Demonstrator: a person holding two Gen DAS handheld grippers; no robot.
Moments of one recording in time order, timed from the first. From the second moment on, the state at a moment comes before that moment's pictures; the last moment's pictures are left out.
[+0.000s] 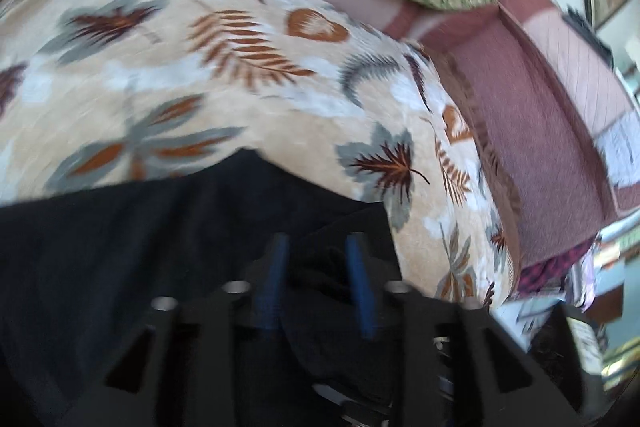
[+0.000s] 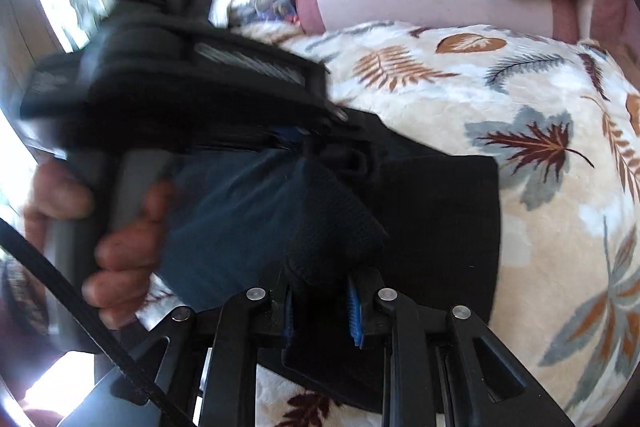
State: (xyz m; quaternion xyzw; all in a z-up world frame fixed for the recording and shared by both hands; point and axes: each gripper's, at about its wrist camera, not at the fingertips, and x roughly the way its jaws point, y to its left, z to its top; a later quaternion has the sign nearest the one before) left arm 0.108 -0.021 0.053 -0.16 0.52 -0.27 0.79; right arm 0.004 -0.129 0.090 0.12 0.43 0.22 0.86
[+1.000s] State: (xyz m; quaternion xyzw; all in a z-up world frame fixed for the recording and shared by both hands) left arm -0.003 0.173 0.081 -0.28 0.42 -0.08 0.86; right arm 0.041 -0.069 0.068 0.25 0.49 0.33 0.77
